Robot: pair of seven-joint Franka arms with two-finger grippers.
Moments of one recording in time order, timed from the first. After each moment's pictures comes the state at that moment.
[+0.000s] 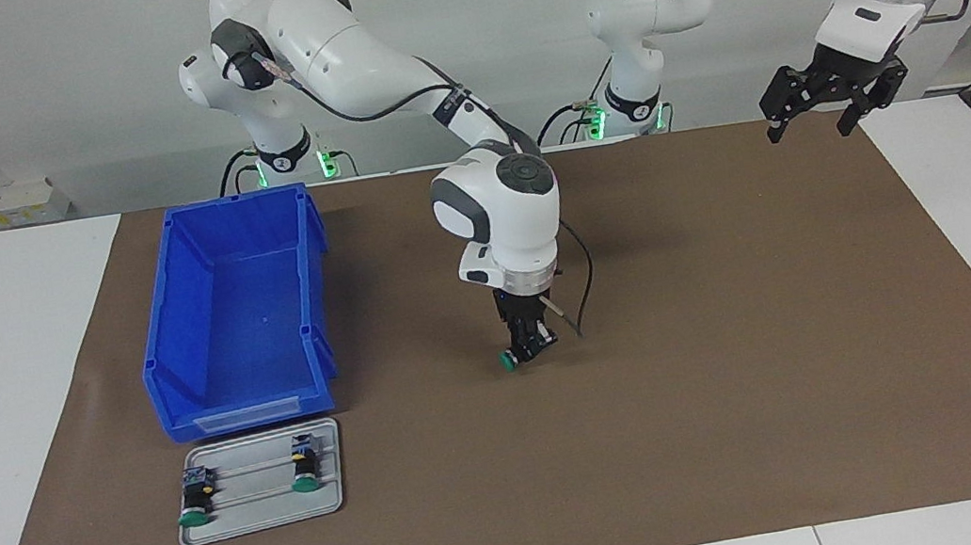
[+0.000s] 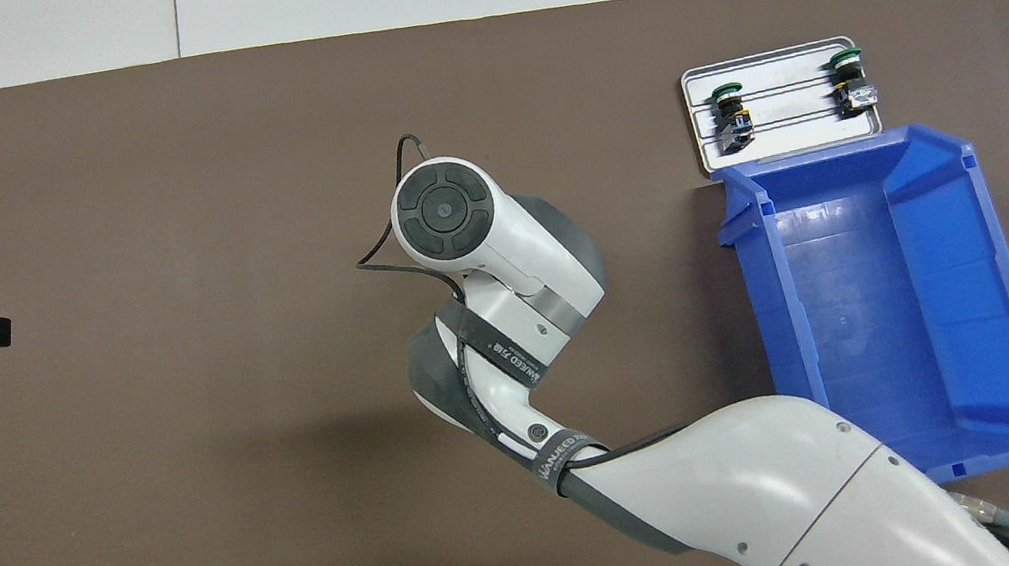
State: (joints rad) left arm -0.11 -0.01 0.07 -1.55 -0.01 1.53 0.08; right arm 0.54 0.71 0.10 -1.31 -0.20 2.18 2.14
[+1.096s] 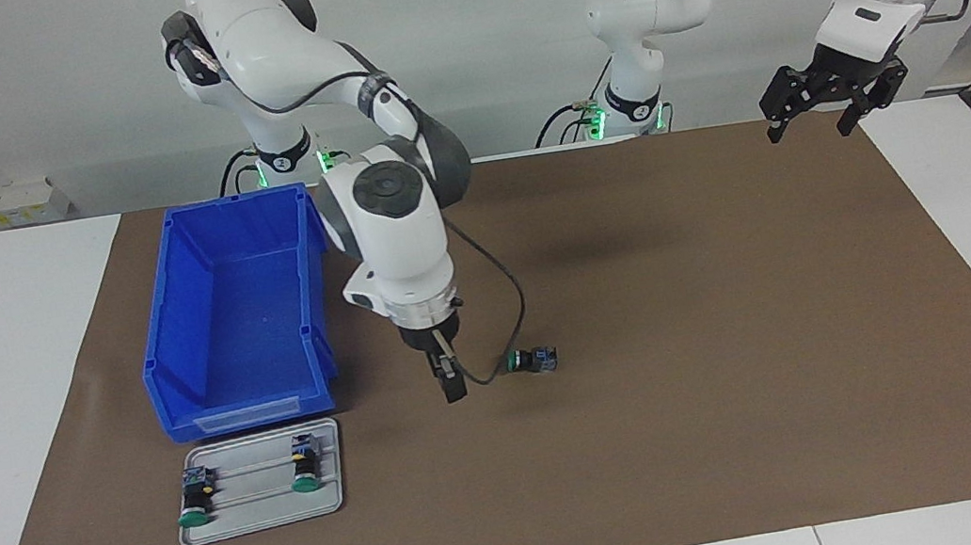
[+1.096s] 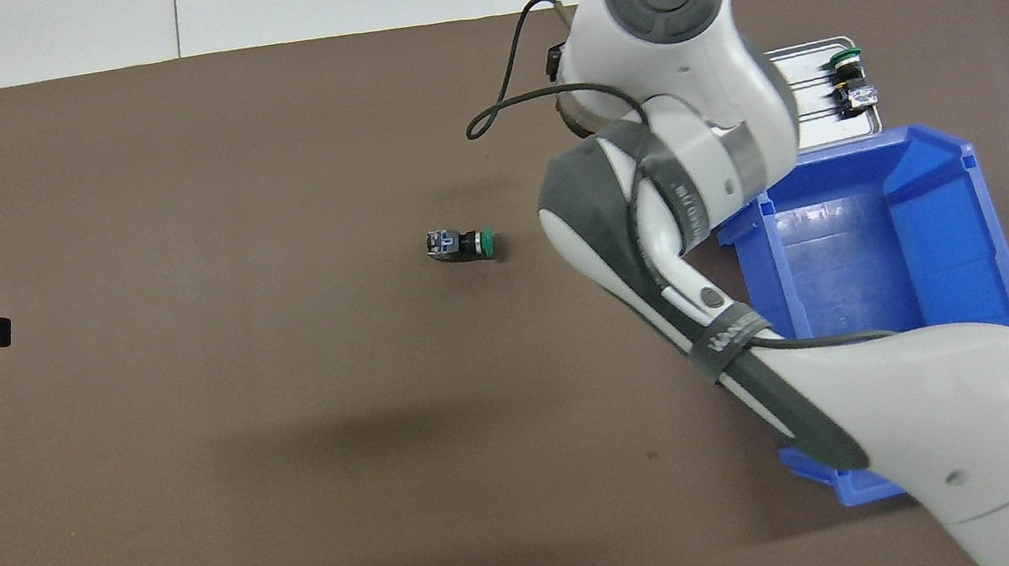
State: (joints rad) left arm -0.11 -0.01 0.07 -1.55 -0.01 1.53 0.08; right arm 0.29 0.58 0.09 -1.20 -0.08 1.89 1.62
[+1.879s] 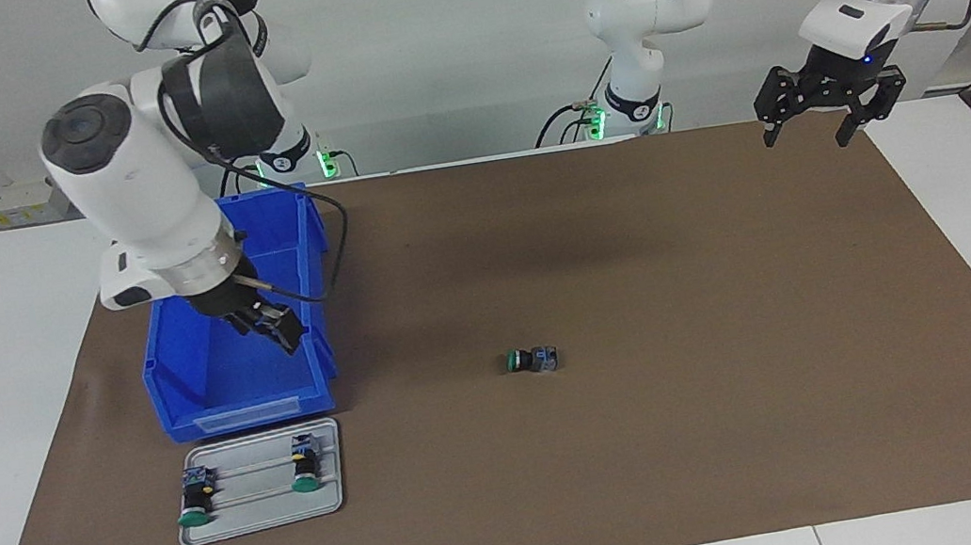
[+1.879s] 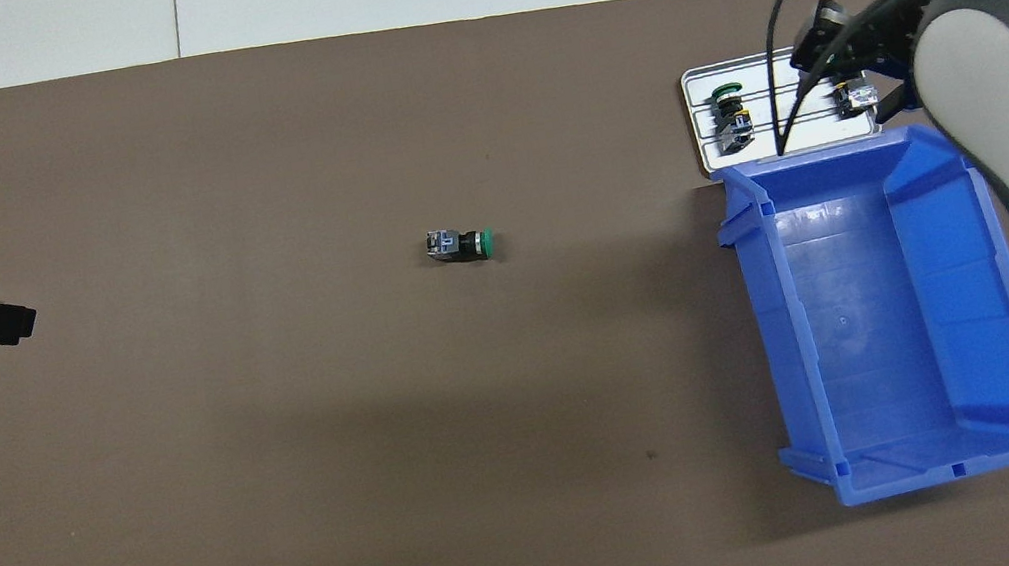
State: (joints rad) left arm -0.14 -0.01 0.04 -1.56 -0.02 1.60 0.37; right arm -0.01 0.34 0.09 -1.26 0.02 1.55 0.52
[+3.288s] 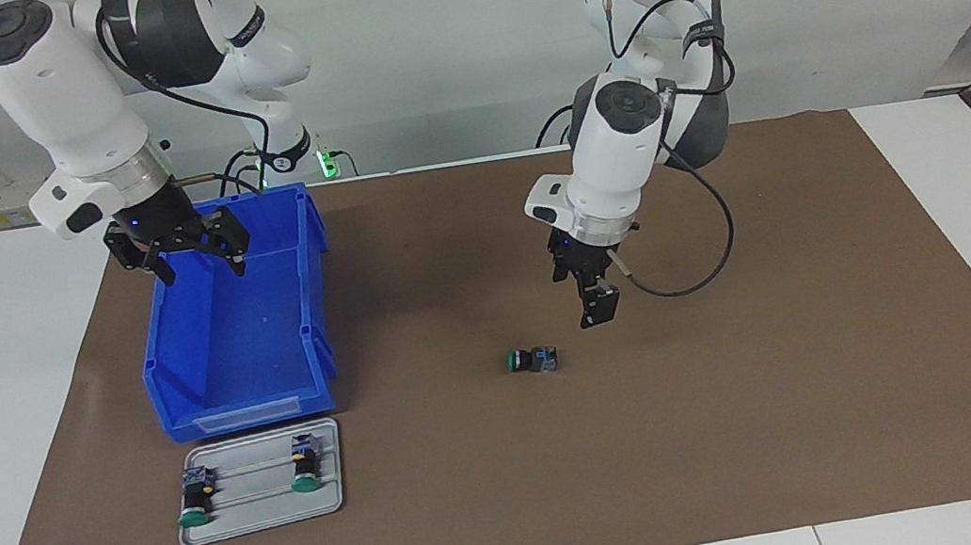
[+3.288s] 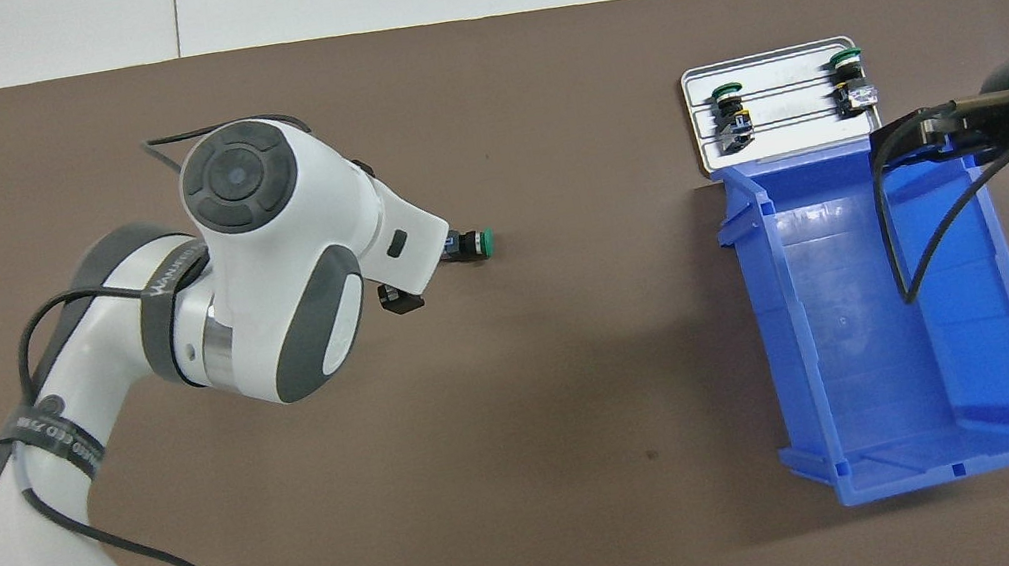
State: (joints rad) left arm -0.55 0.35 0.02 -1.66 -0.10 2.12 0.96; right arm -0.06 0.03 0.09 -1.67 0.02 1.75 0.10
